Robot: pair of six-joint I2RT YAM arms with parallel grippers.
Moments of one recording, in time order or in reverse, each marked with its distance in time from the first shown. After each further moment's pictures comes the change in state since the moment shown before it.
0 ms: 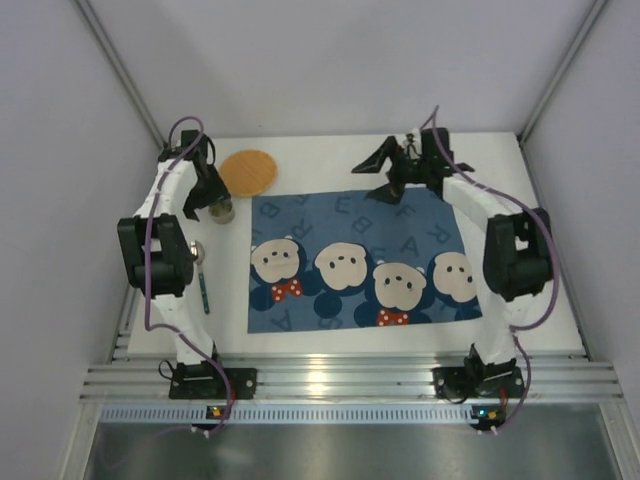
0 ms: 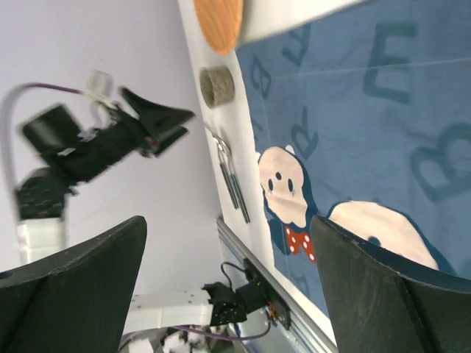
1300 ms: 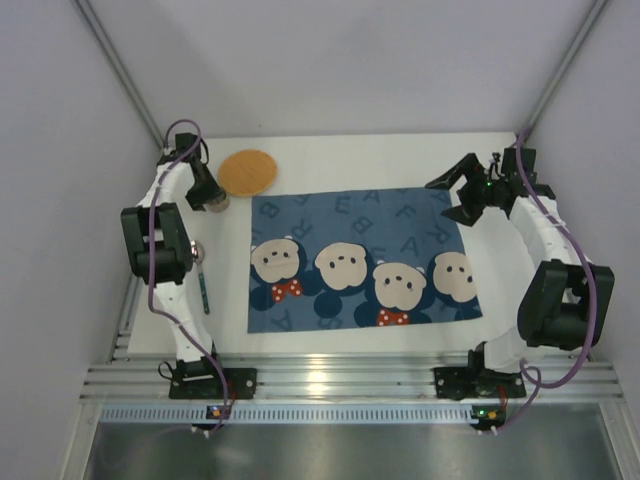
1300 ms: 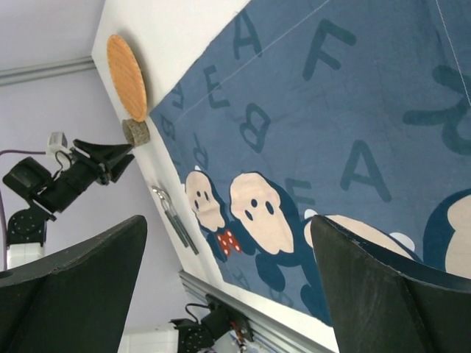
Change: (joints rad) left arm 0.062 0.146 0.013 0.227 0.079 0.025; right arm -0.388 -0.433 -0.281 -0.336 0.117 -0.252
